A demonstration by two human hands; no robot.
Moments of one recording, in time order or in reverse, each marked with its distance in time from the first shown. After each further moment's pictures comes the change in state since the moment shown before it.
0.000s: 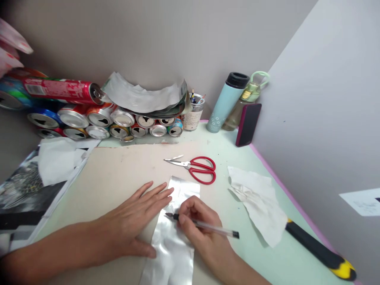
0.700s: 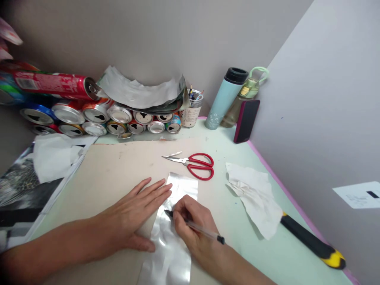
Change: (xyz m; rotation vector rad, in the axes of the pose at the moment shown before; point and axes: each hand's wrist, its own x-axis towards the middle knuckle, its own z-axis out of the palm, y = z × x) left_hand 0.011 0.022 -0.029 0.009 -0.193 -0.131; right_hand -0.002 -0.003 0.006 -0.271 -0.066 -0.074
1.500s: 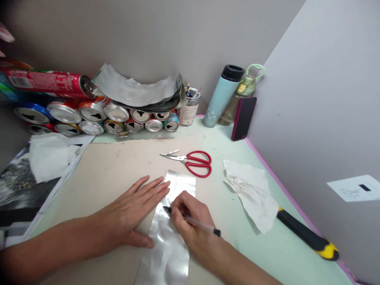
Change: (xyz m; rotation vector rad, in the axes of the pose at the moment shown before) left_hand 0.000 -0.001 0.000 0.008 -0.002 -0.001; right_hand 0.001 -0.001 0.003 0.016 0.056 -0.009
